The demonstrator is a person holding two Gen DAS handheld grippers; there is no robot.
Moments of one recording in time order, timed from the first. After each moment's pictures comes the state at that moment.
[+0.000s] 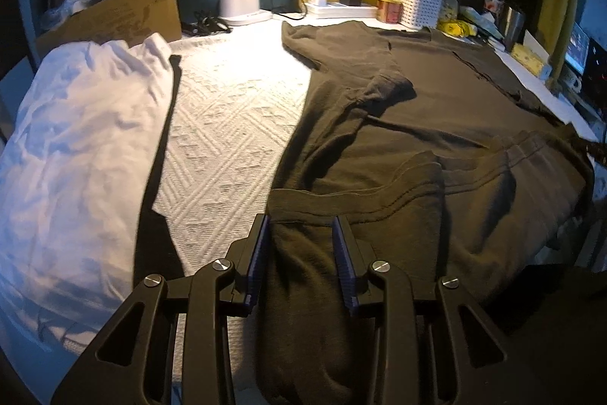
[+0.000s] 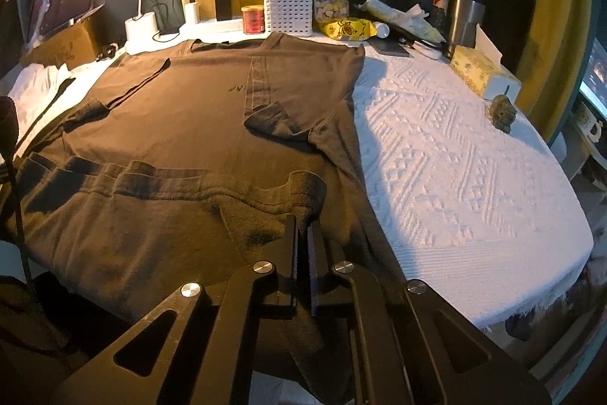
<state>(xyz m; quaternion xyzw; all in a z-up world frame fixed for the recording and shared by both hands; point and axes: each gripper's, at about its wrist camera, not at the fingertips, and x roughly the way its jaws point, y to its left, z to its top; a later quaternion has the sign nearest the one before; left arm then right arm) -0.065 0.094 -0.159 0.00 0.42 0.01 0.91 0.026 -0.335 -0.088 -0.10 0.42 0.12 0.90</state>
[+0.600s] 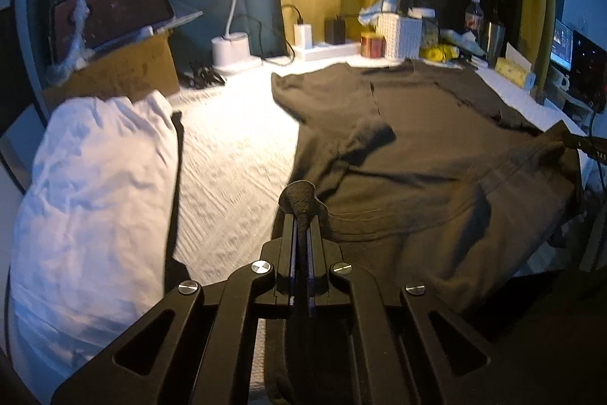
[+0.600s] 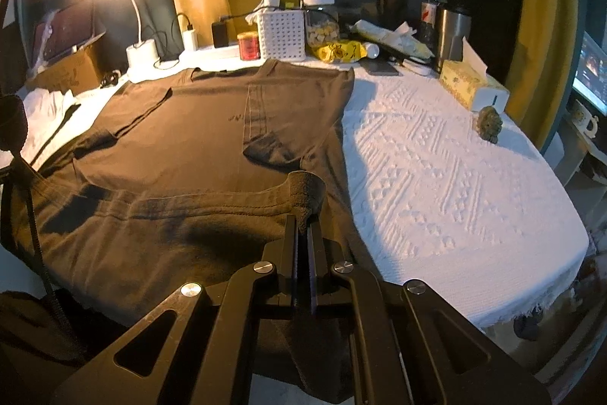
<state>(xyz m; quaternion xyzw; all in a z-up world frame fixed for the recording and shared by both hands) -0.072 0.088 -0.116 0.02 0.36 0.00 0.93 0.018 -0.345 -0.063 -0.07 0.39 0.12 0.91</state>
